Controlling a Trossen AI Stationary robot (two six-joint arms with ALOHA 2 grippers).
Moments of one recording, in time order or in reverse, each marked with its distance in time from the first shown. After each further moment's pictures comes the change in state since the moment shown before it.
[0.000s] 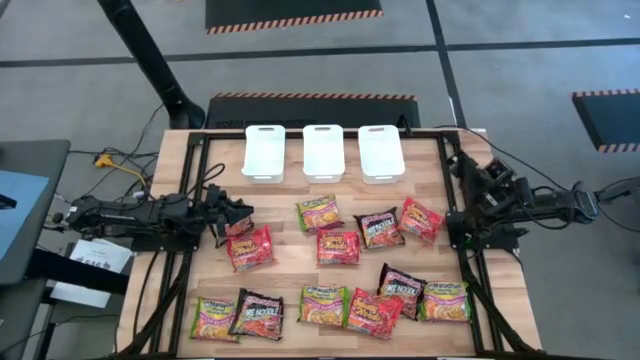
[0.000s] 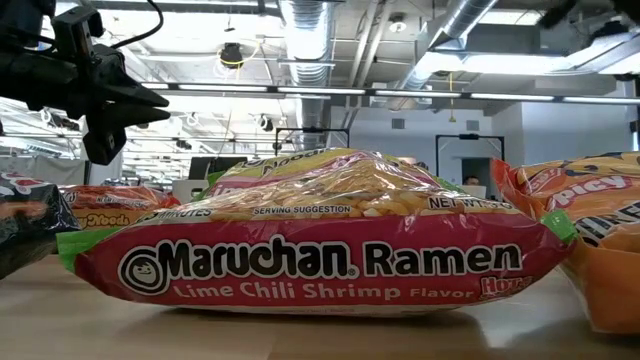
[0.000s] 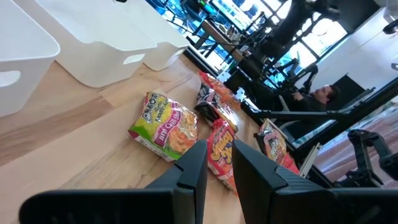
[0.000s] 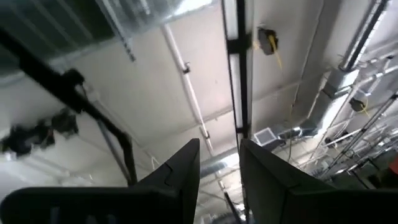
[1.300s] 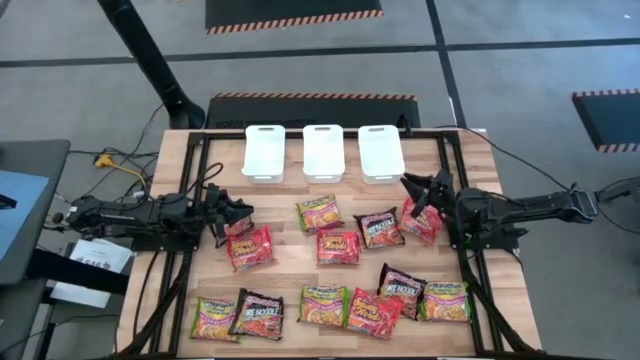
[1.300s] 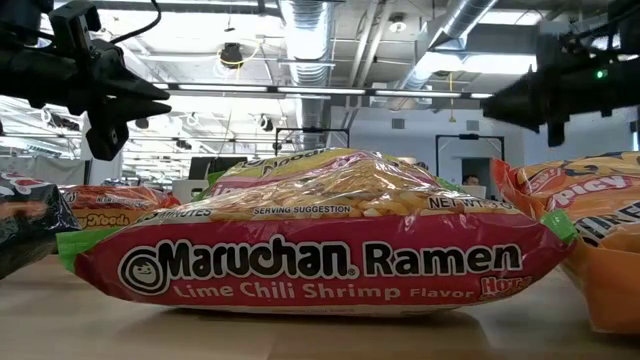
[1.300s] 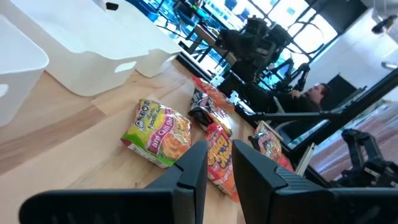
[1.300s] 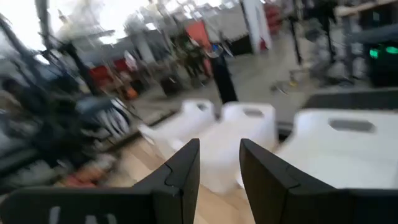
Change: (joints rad) left arm 0.000 0.000 -0.001 0.034 0.009 0.020; right arm -0.001 -0.010 -0.121 -0.814 0.487 -0.027
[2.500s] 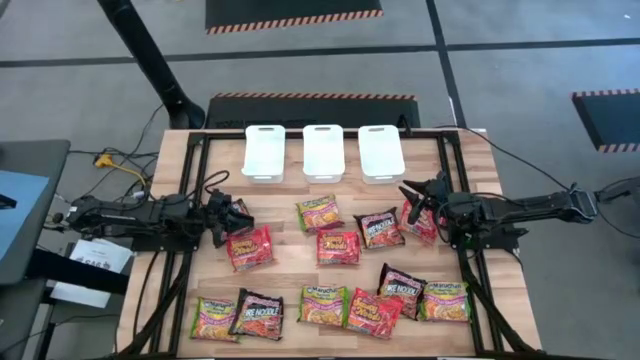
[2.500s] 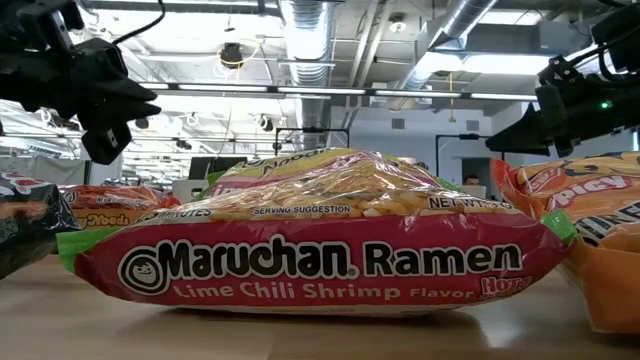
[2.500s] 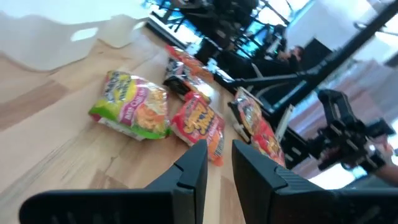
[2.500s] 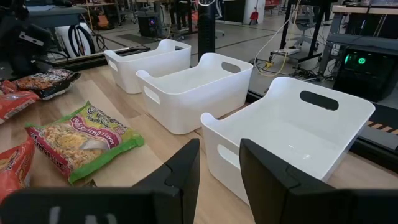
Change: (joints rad) left arm 0.000 0.000 -0.011 -0.031 0.159 0.030; right arm 0.001 0.000 -0.017 -0.282 0.023 -0.150
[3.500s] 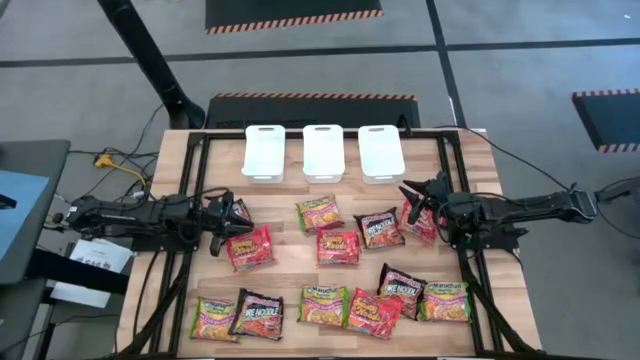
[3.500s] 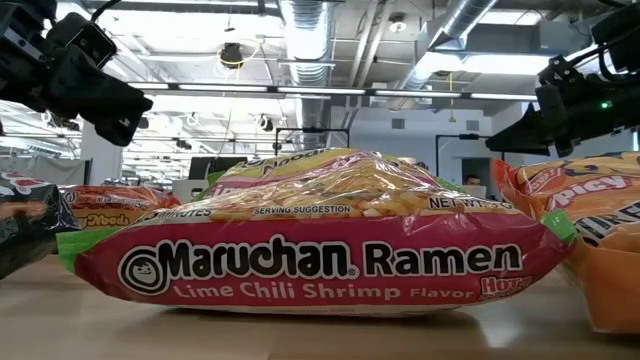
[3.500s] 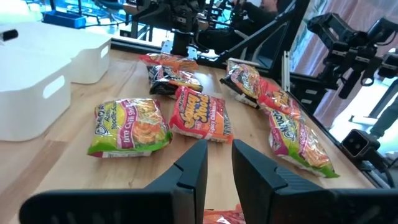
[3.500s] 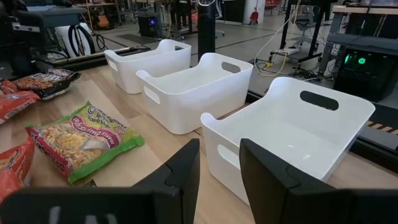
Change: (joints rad) left arm 0.000 0.000 -0.006 -0.007 0.116 0.451; right arm 0.000 0.000 0.000 0.000 0.000 0.000
